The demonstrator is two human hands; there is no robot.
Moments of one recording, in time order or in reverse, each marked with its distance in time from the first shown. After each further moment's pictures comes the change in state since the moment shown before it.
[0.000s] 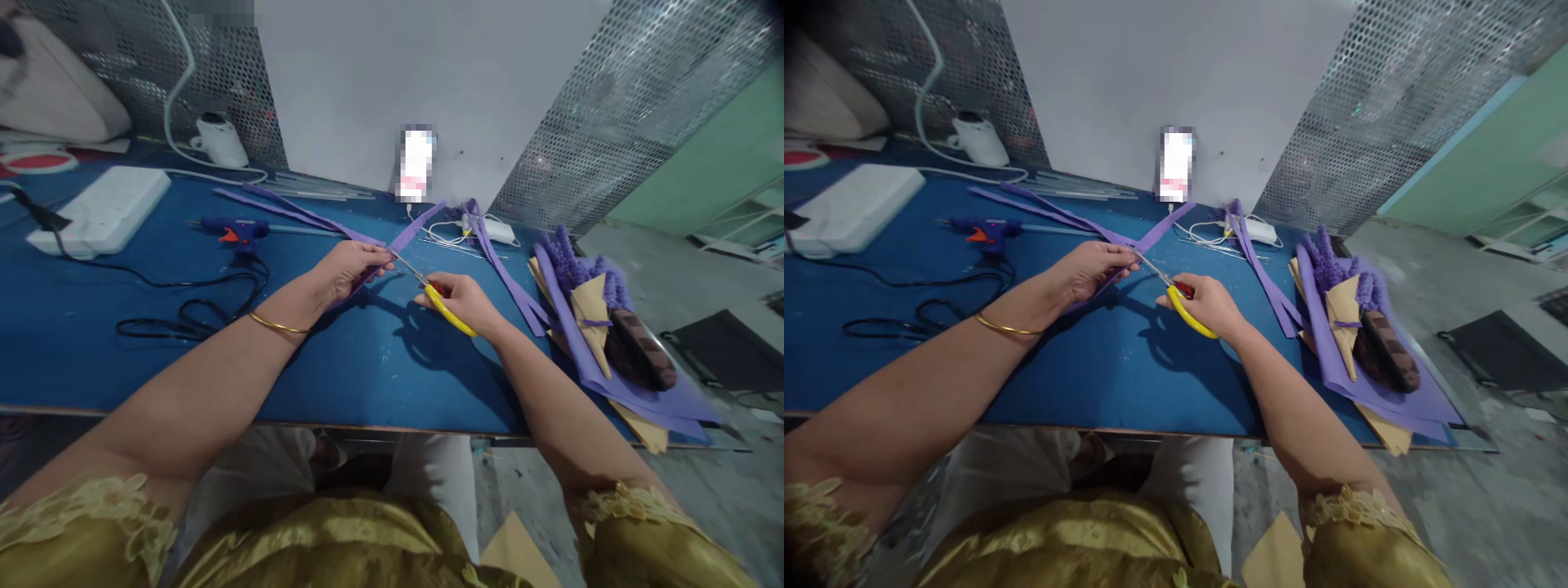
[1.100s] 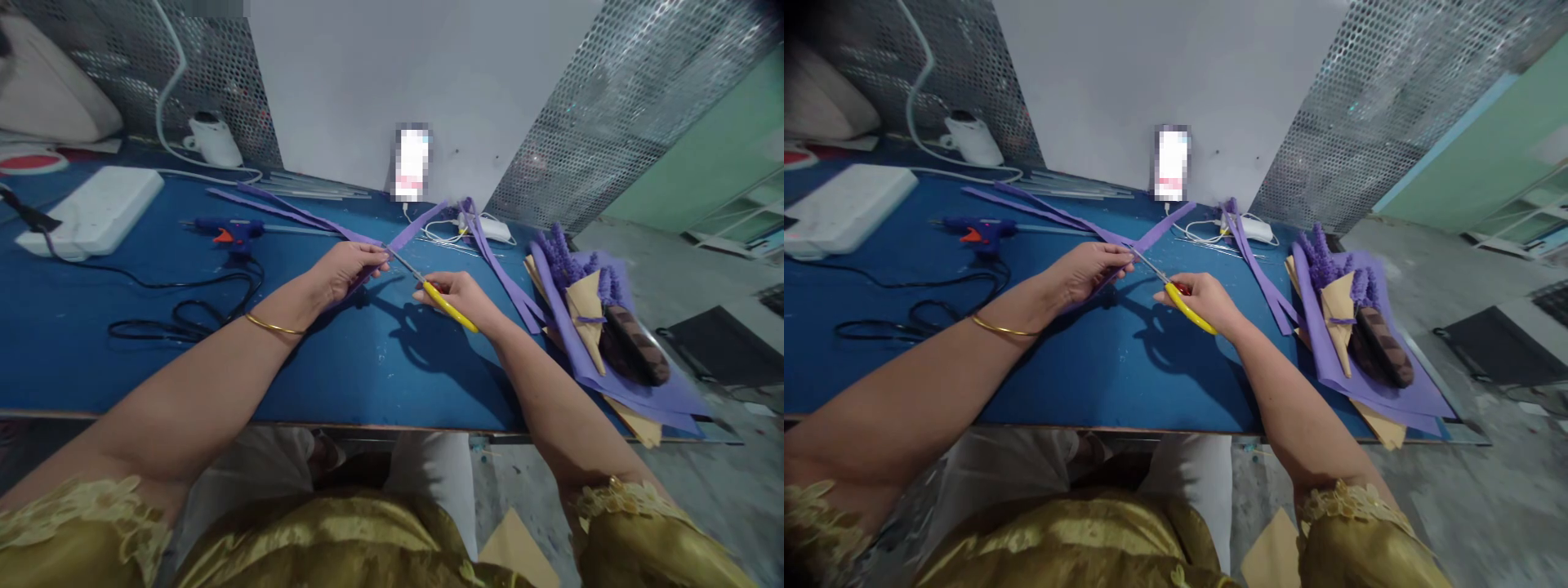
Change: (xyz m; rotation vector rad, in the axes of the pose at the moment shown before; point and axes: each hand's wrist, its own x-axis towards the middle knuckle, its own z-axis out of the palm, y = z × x) left_hand -0.001 0.000 0.002 0.023 0.009 -0.010; right_hand 0.002 0.009 0.001 0.163 -0.055 0.025
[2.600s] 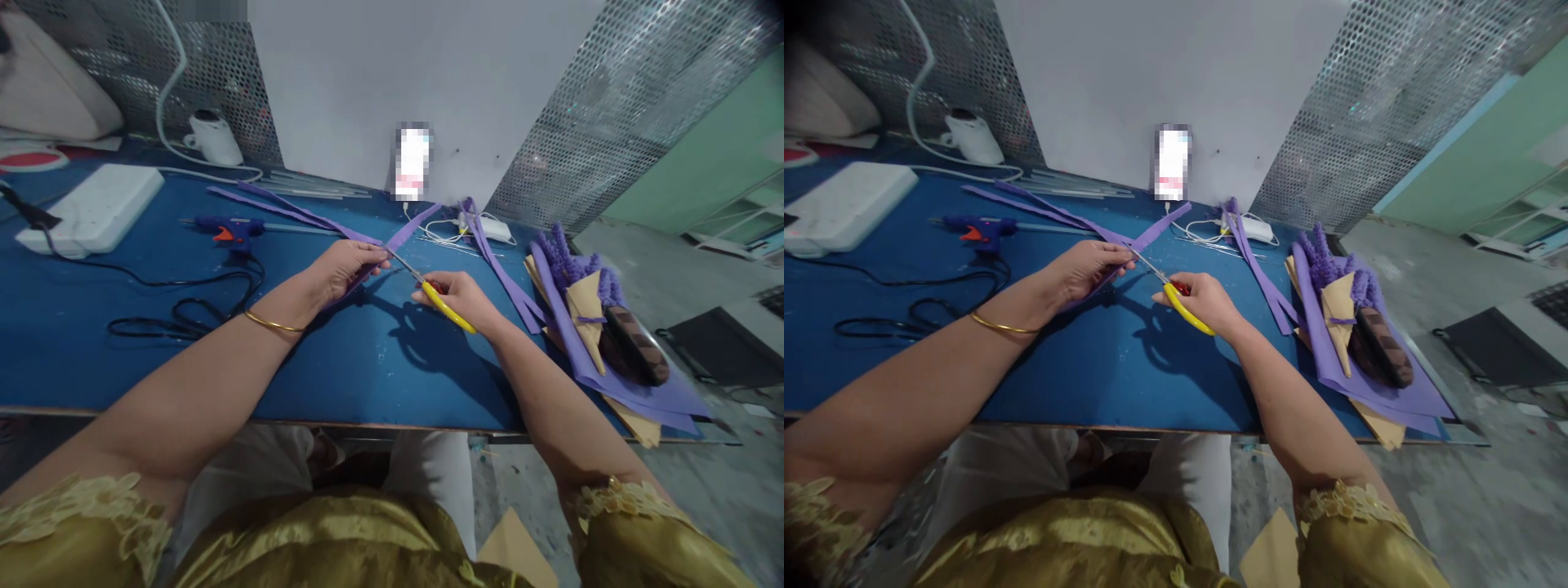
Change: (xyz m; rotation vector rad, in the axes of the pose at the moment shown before) left_hand 0.001 0.000 -0.002 -0.008 0.002 0.010; right_hand -0.001 -0.003 0.000 -0.049 0.012 -0.002
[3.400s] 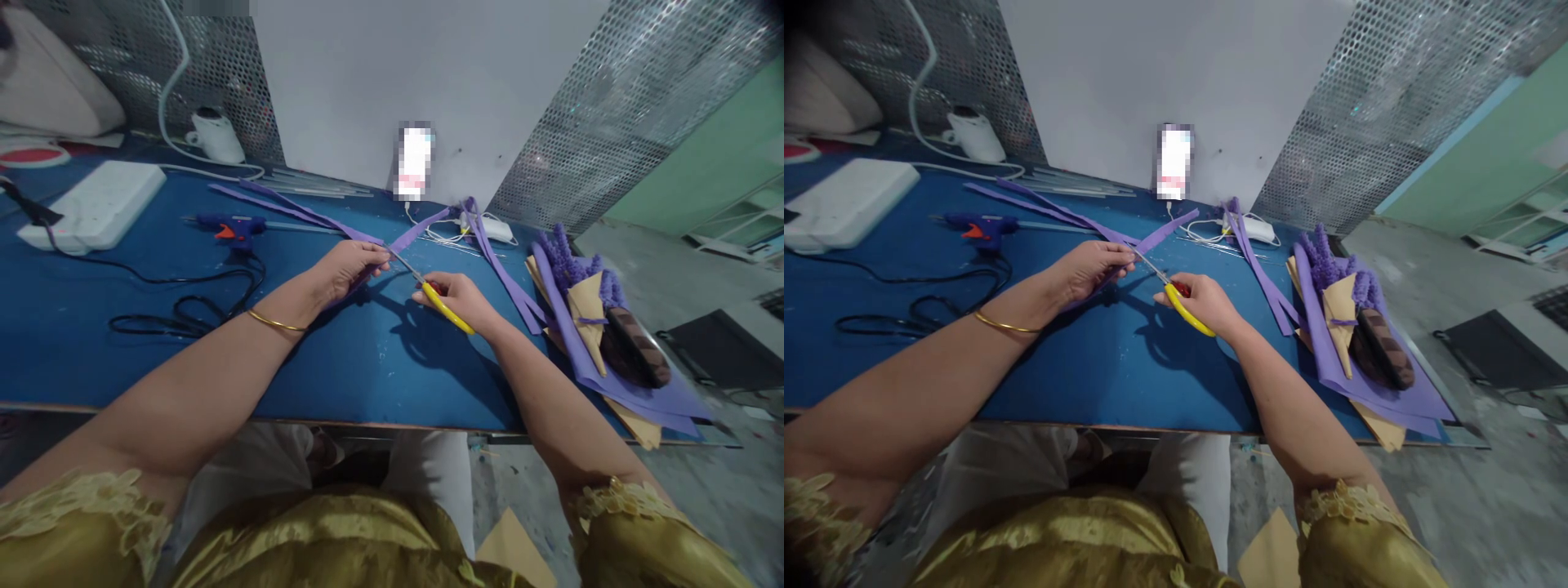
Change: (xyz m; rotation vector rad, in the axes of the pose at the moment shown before) left_hand -0.002 -0.001 0.003 0.021 0.001 0.010; right_hand 0.001 0.001 0.003 -0.036 0.000 -0.018
